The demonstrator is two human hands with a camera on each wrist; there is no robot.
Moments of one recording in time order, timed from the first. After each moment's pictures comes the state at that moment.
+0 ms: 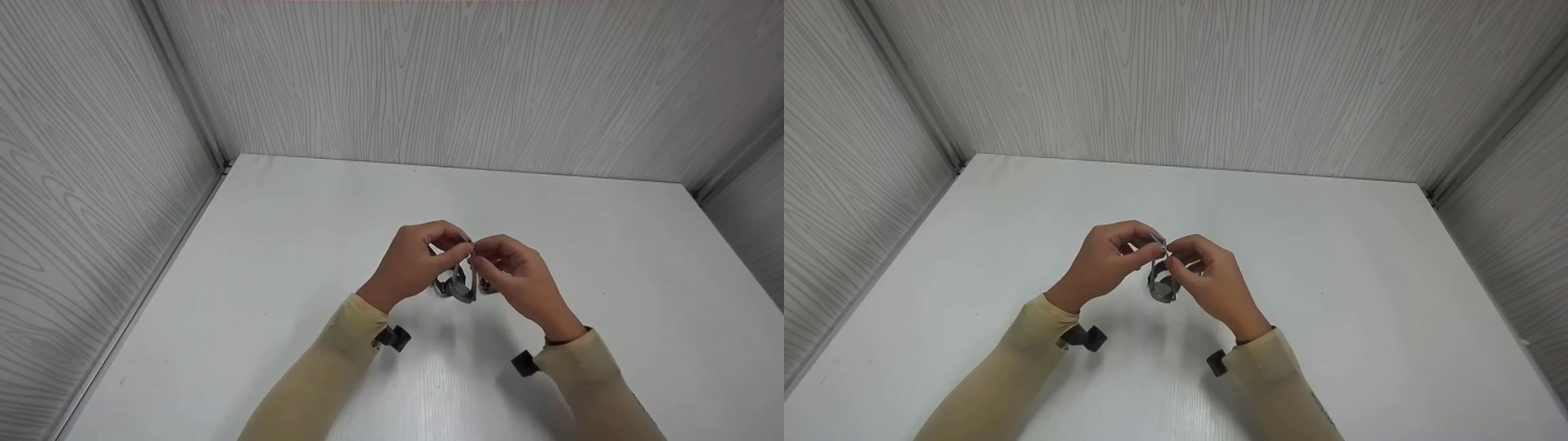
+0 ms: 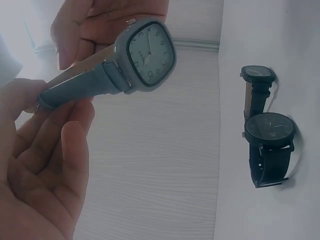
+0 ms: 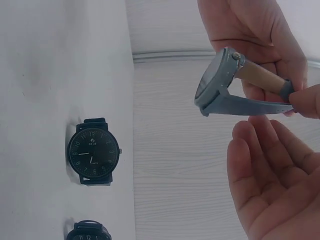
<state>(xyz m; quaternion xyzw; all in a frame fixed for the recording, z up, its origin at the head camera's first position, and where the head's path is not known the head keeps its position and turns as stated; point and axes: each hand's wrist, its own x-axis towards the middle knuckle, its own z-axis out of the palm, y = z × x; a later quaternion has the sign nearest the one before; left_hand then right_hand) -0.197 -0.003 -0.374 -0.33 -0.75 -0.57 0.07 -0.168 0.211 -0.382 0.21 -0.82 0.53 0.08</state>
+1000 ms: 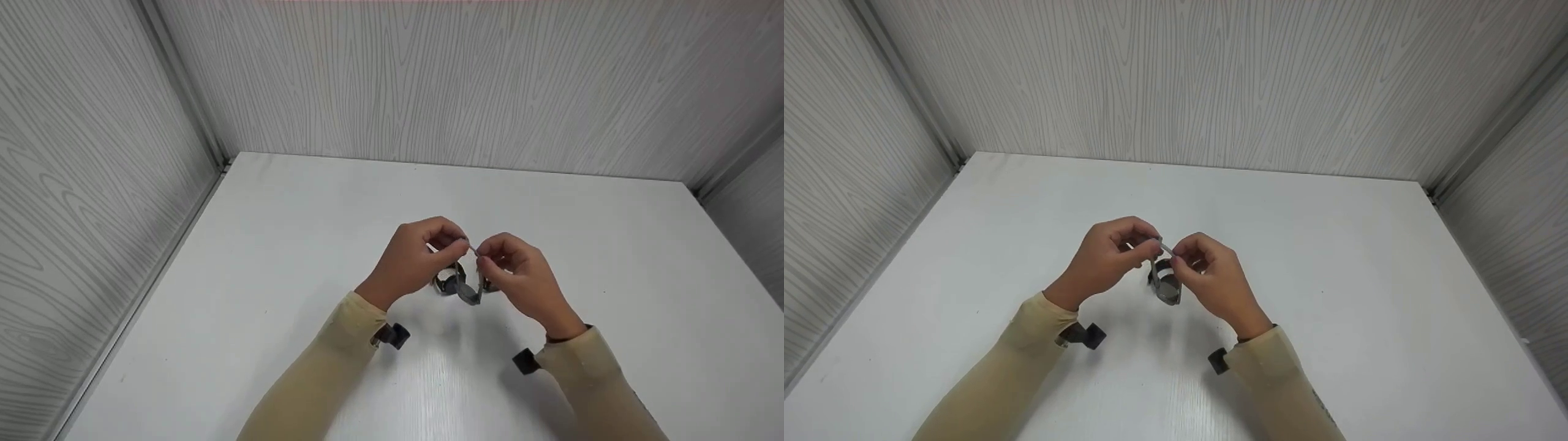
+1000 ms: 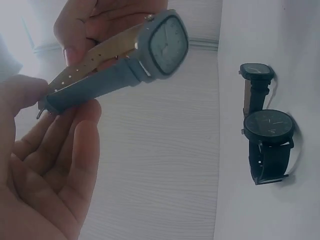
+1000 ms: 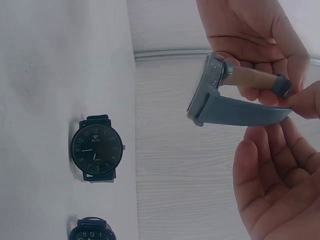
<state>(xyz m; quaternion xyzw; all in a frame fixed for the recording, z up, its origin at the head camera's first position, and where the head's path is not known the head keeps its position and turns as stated) -0.198 -0.005 -0.376 -0.32 -0.76 -0.57 0.05 -0.170 0.213 -0.384 0.19 -0.83 0.53 0.07</state>
